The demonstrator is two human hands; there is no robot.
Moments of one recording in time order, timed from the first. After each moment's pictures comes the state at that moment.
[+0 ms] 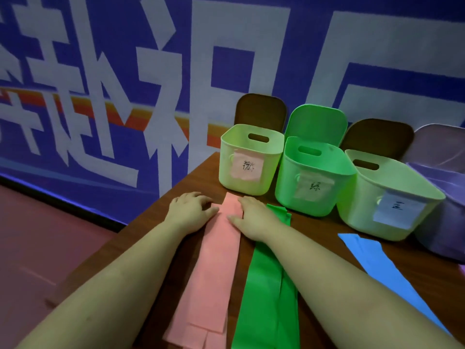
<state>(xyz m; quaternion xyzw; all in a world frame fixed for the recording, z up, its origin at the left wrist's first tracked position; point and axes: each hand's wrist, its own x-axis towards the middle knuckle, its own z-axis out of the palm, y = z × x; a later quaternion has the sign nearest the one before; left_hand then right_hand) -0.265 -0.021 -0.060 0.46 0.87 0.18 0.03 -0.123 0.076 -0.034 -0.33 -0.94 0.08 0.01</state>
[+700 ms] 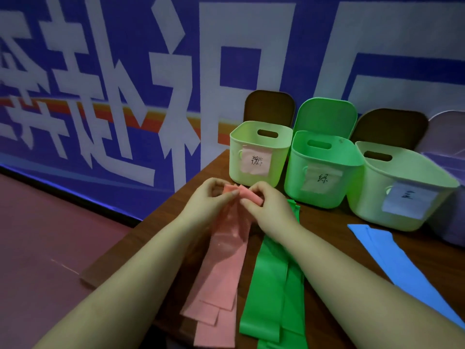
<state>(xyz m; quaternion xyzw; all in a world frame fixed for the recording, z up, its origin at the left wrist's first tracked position) -0.204 -0.063 -0.017 0.36 0.66 0.62 0.23 -0.089 0.038 -0.017 -0.27 -0.86 0.32 0.31</state>
